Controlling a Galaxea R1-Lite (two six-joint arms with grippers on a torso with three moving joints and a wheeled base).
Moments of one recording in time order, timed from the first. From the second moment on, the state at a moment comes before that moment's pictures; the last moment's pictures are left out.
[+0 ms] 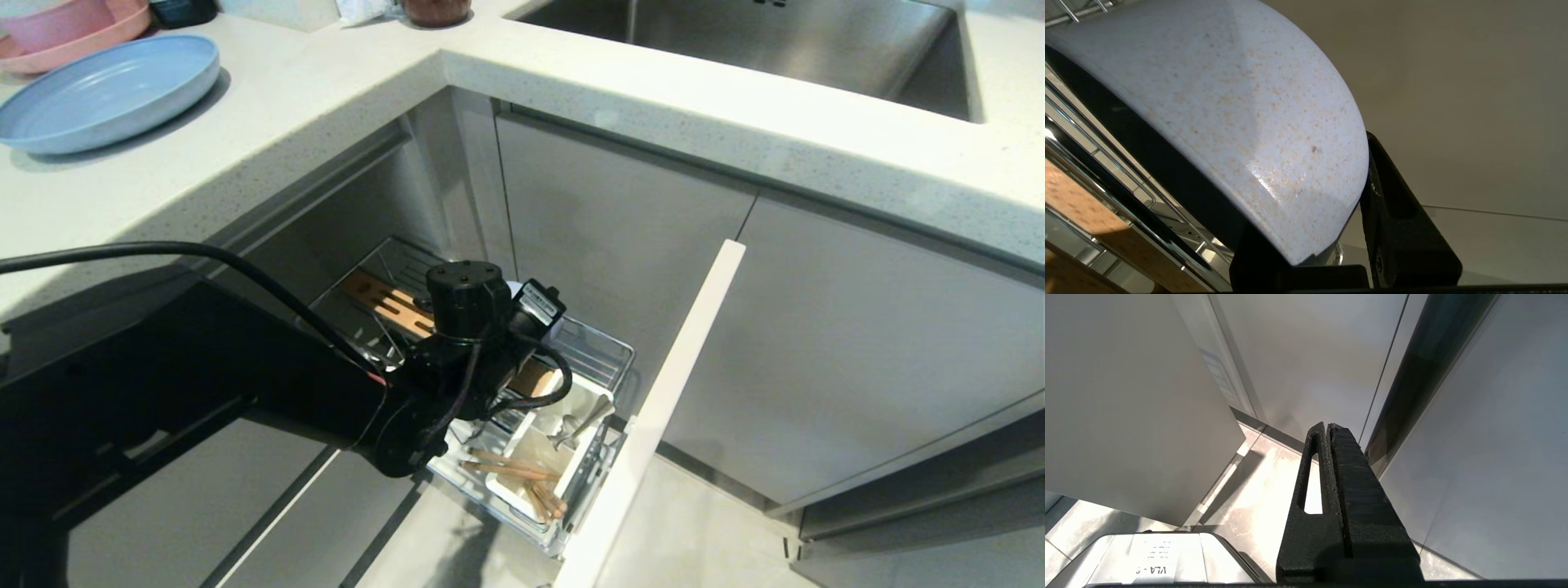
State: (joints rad) left arm -0.69 2.08 -1.09 -0.91 0.28 -0.92; right arm 0.00 0.00 0.00 0.00 0.00 0.03
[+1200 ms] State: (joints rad) left arm -0.69 1.81 -1.10 -0.63 0.29 -0.89; right arm 0.00 0.00 0.00 0.00 0.00 0.03
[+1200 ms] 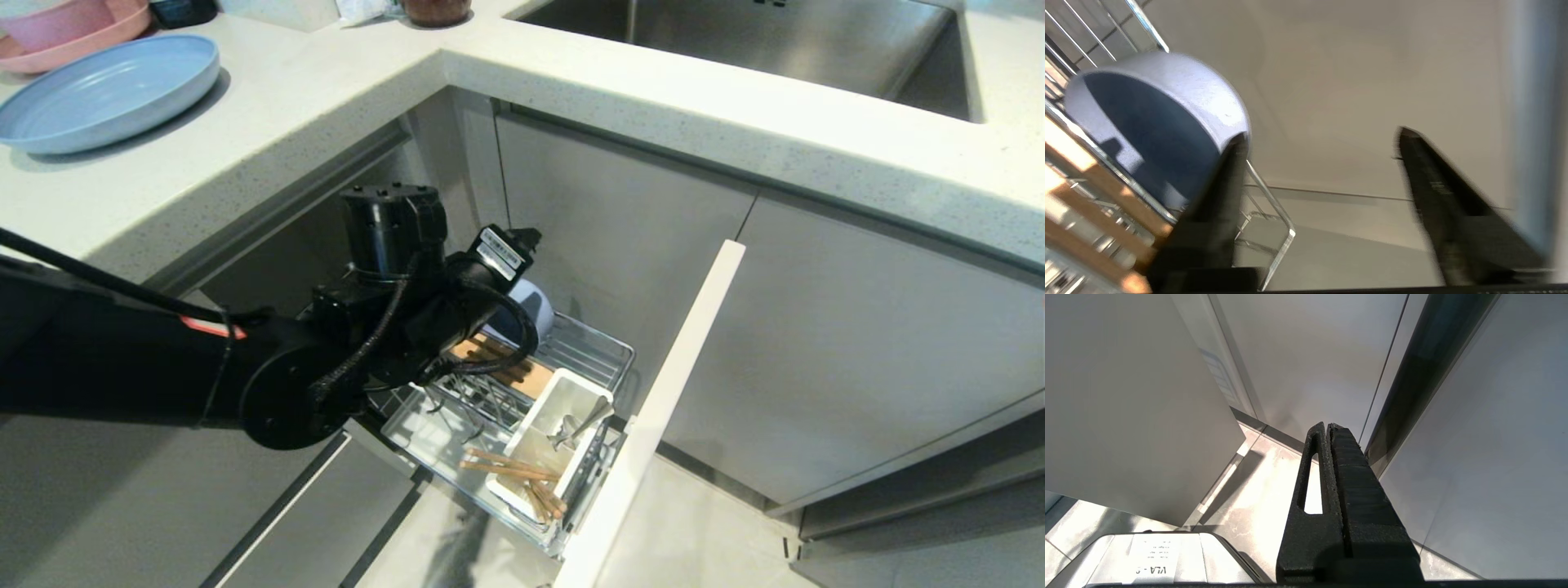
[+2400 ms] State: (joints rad) left arm -0.75 1.39 -1.38 -0.16 0.55 -0.38; right arm 0.00 0.00 0.00 0.00 0.00 0.03
